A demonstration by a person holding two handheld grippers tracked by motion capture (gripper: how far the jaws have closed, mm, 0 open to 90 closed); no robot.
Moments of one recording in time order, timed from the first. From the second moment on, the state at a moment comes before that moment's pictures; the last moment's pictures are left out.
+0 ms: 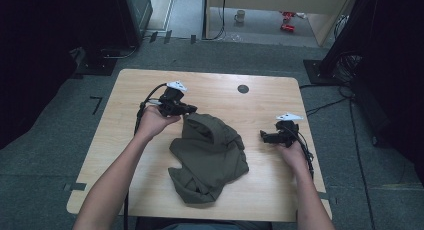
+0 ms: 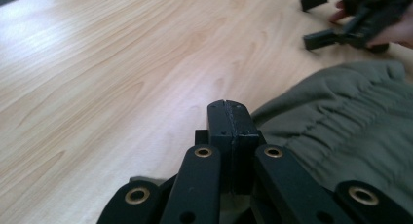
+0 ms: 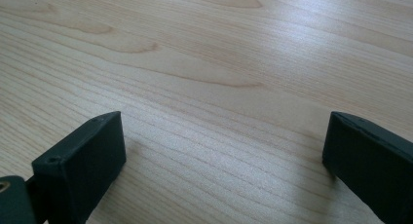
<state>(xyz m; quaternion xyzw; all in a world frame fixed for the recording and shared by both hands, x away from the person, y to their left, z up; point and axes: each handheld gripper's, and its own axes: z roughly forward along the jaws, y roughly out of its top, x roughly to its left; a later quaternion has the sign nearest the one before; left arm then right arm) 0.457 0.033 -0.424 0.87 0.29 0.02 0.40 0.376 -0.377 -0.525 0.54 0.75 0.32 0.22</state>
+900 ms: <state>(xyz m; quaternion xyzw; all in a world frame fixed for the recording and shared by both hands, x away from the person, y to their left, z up) 0.481 0.061 -0.450 0.85 0.32 0.03 0.41 0.376 -0.376 -0.525 0.54 0.75 0.32 0.22</state>
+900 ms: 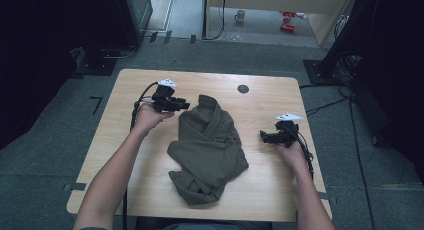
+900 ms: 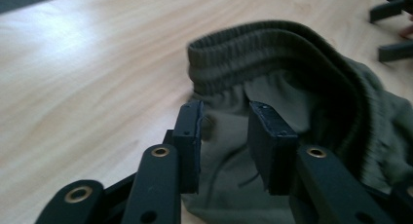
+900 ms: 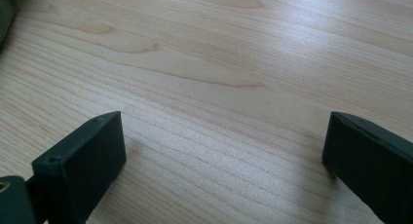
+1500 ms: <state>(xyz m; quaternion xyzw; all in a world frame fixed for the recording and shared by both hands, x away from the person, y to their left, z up) 0.416 0.061 -0.435 0.87 0.27 0.05 0.42 0.372 -0.374 -0.520 0.55 0.74 0.32 0.21</state>
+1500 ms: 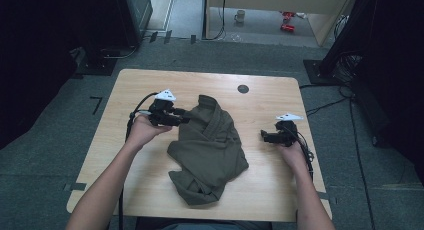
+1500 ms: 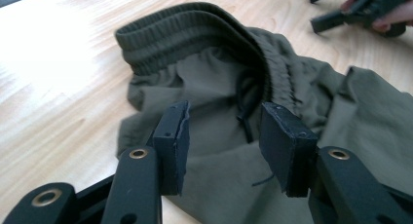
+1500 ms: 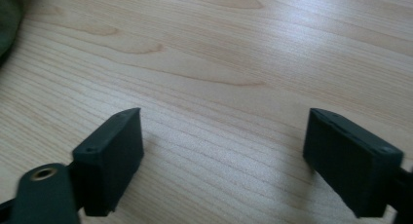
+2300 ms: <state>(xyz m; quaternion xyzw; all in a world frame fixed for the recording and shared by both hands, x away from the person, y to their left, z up) 0.358 0.090 -0.471 0.87 0.27 0.06 0.41 0.351 -0.343 -0.492 0.51 0.76 0.36 0.21</state>
